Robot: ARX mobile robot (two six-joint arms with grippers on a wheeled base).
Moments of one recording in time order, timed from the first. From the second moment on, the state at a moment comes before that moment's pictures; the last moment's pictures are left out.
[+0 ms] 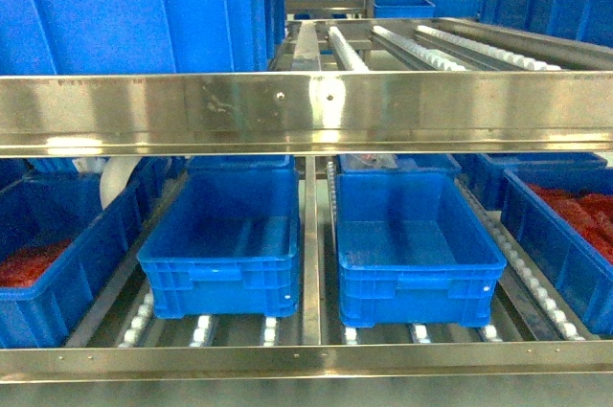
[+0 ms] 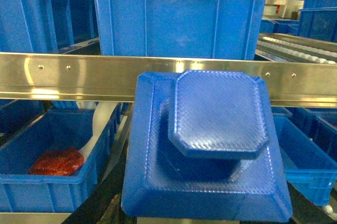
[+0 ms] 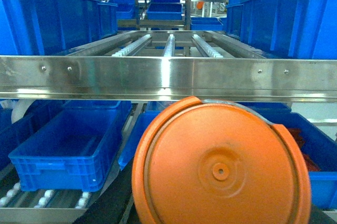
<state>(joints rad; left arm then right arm) 0.00 0.01 0.02 -0.01 0.00 -0.01 0.00 0.00 0.01 -0.01 0.00 0.01</state>
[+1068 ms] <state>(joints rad) 0.00 0.01 0.02 -0.01 0.00 -0.01 0.00 0.00 0.01 -0.01 0.00 0.01</state>
